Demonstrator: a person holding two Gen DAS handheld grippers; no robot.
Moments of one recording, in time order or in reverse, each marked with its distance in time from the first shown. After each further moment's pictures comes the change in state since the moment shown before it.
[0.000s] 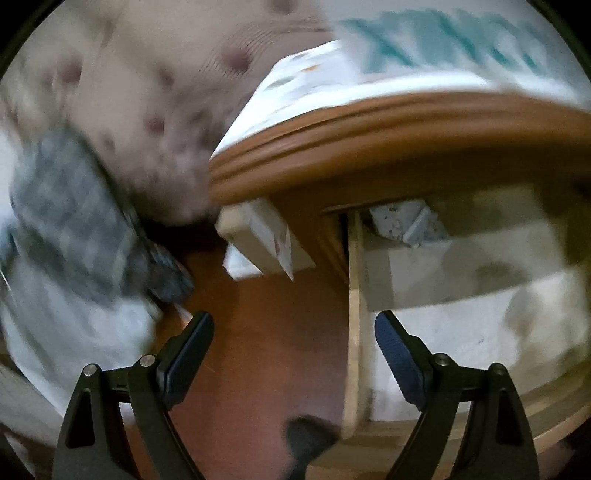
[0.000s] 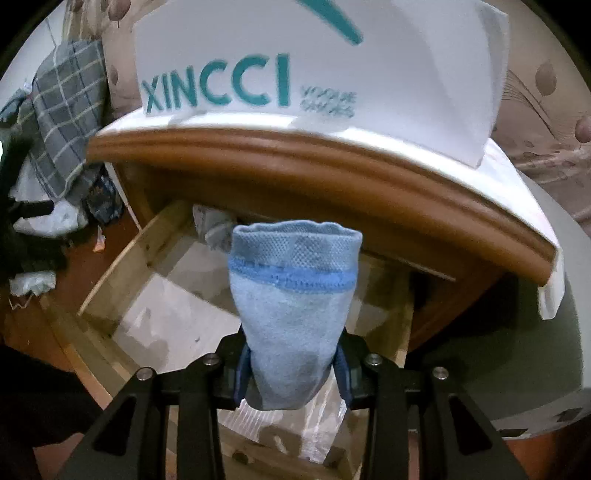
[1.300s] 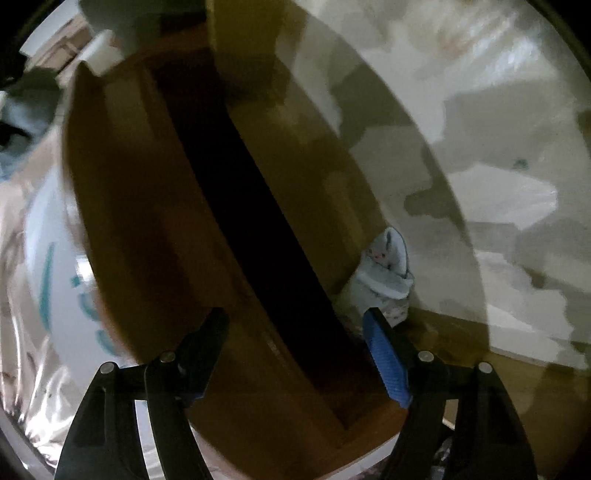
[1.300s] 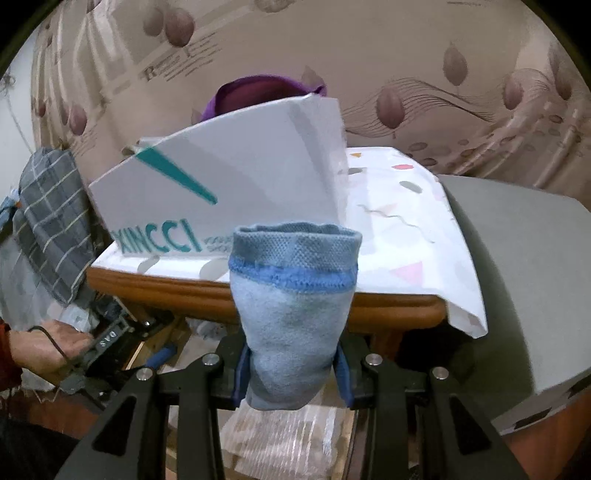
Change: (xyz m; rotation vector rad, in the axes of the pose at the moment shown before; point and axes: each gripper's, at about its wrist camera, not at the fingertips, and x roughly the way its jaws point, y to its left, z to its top) left arm 0.086 -0.156 -0.053 1.522 -0.713 0.541; right arm -0.068 -0.074 0.004 0.268 -0.237 0.031
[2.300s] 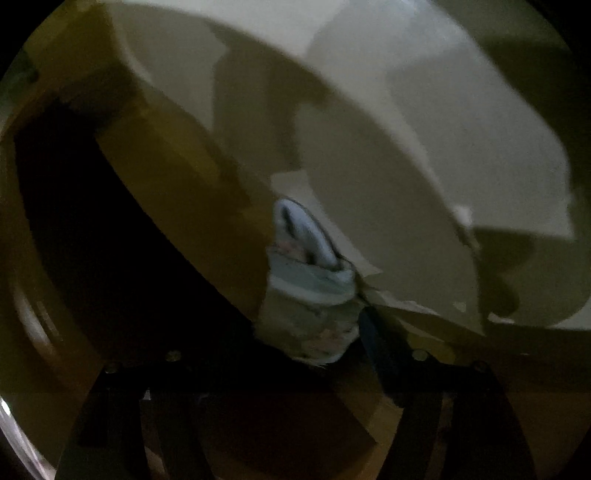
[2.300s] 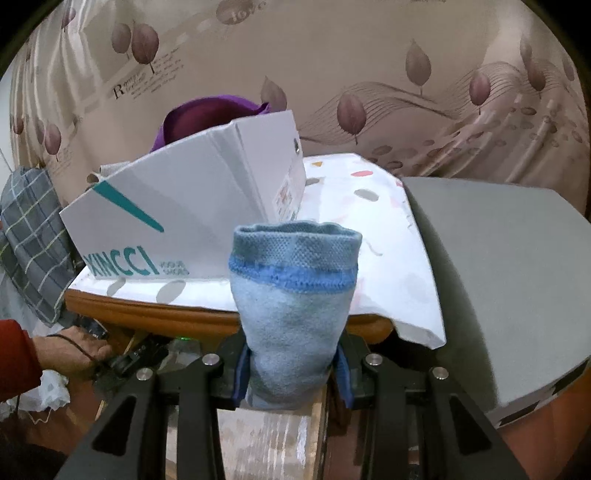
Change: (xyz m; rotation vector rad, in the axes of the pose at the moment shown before) left arm 0.079 -0.058 0.032 0.304 0.032 -0.050; right arm -0.005 -0.030 0.010 0.044 -0.011 -0.069
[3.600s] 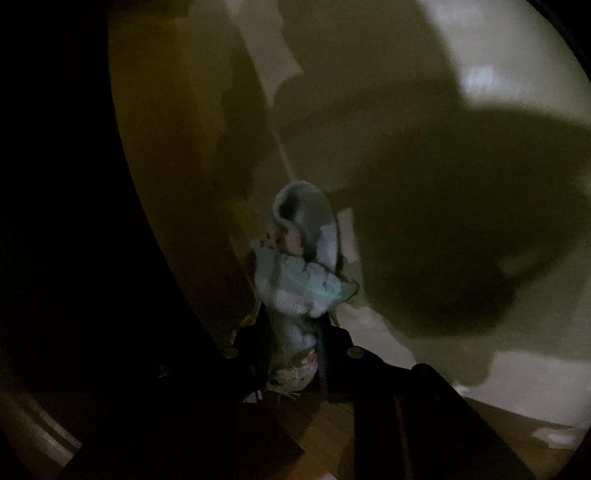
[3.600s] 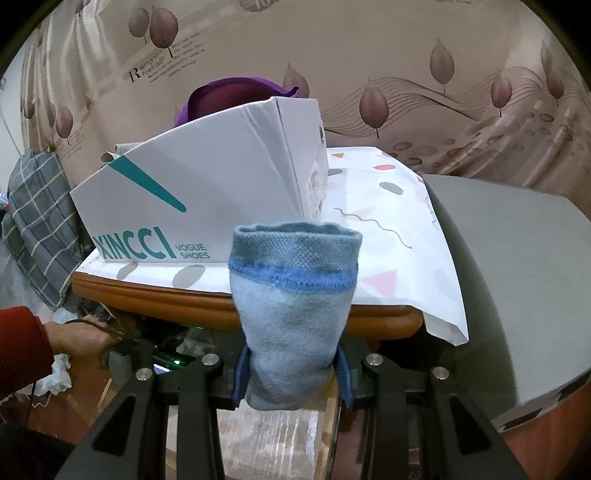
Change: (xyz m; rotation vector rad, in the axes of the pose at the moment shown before) left arm 0.046 0.094 0.041 -0.454 0.080 -0.406; right arm 0.005 0.016 -0.006 -0.054 0.024 0.023
